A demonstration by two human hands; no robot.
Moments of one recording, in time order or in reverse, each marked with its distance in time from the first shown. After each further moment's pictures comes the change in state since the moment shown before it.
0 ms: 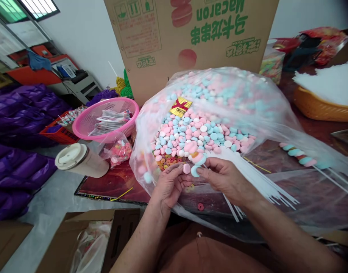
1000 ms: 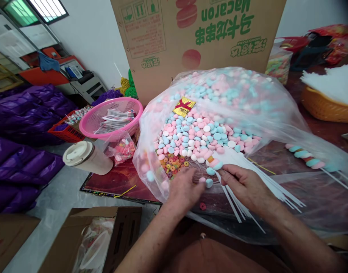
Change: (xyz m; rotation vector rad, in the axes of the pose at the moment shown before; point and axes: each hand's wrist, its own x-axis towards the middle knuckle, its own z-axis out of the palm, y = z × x) left_hand -0.004 -0.015 0.009 1.084 0.119 0.499; right_hand -0.023 0.019 -0.029 -0.471 0.140 -0.039
